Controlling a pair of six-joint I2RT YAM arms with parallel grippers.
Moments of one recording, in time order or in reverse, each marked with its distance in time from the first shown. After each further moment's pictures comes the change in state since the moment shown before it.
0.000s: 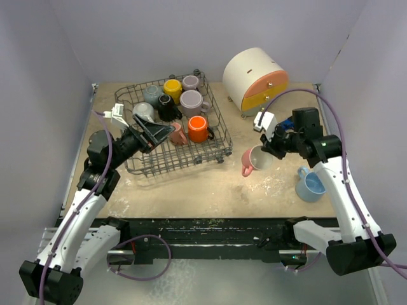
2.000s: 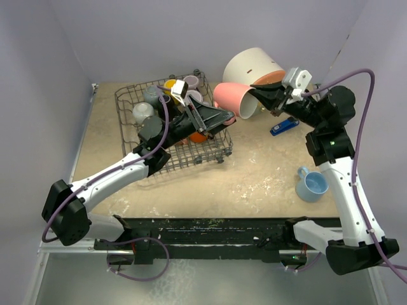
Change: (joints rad) left arm -0.489 0.553 0.274 0.776 -0.053 -0.326; right arm -0.005 0.007 0.177 0.952 -0.340 0.523
